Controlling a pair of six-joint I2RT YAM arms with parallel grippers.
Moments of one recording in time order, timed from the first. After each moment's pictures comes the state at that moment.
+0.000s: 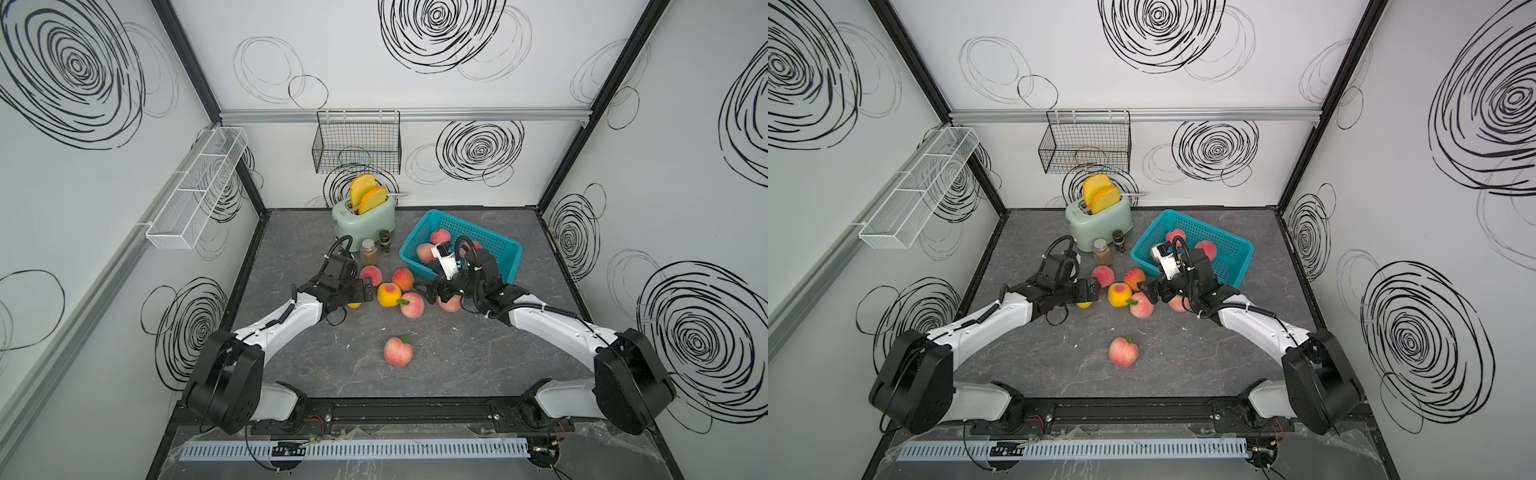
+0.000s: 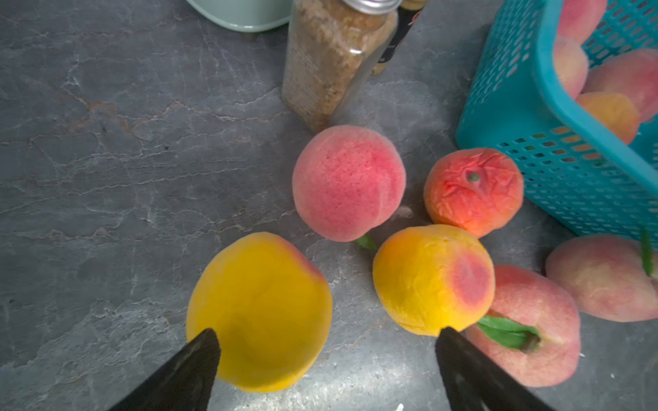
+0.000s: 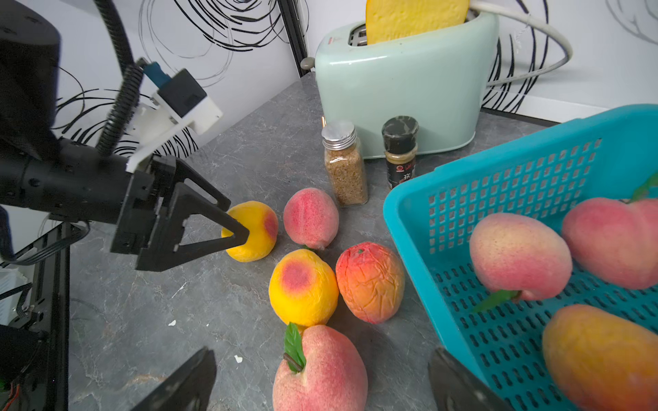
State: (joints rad) left arm -0.38 1.41 0.82 -0.32 0.01 -0.43; right arm 0.57 1.34 0.79 0.06 -0.37 0.09
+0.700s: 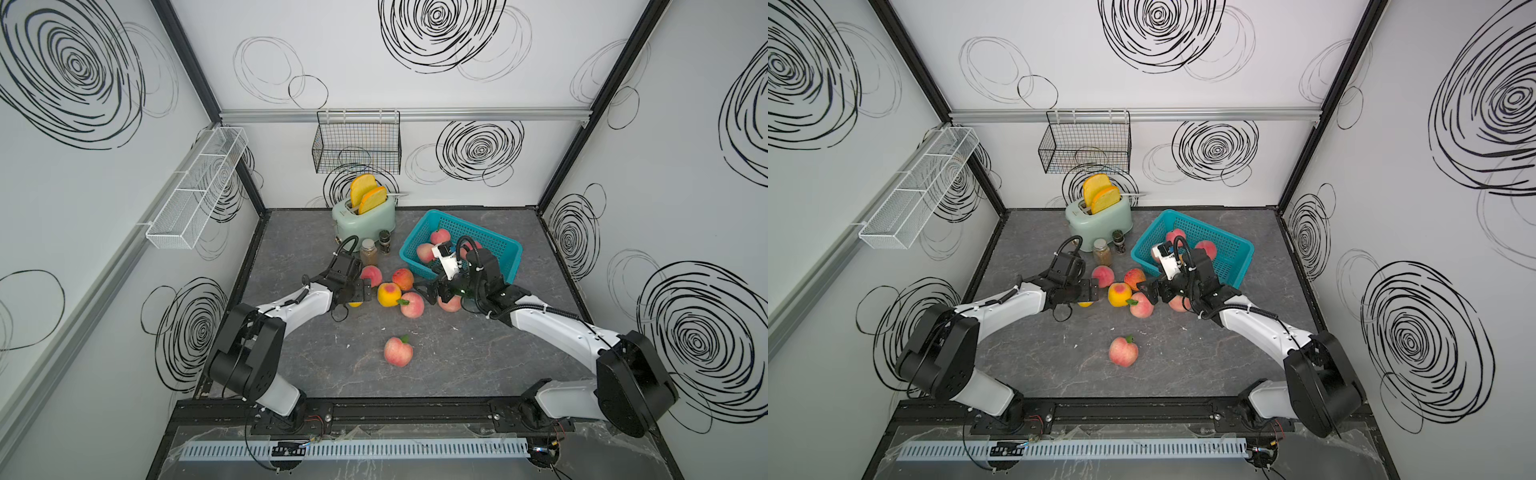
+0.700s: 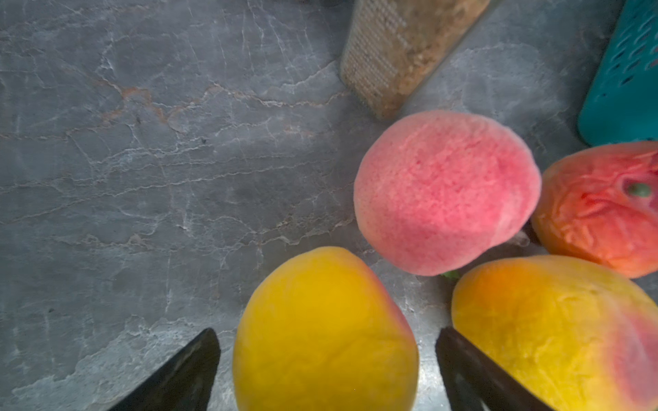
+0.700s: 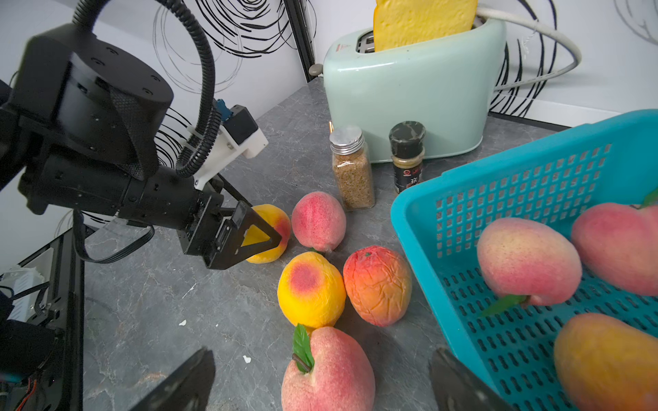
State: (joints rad) left arm -0.38 1.56 0.86 -0.31 -0.10 -0.41; right arm 0.57 1.34 0.78 0.06 -0.40 0.10
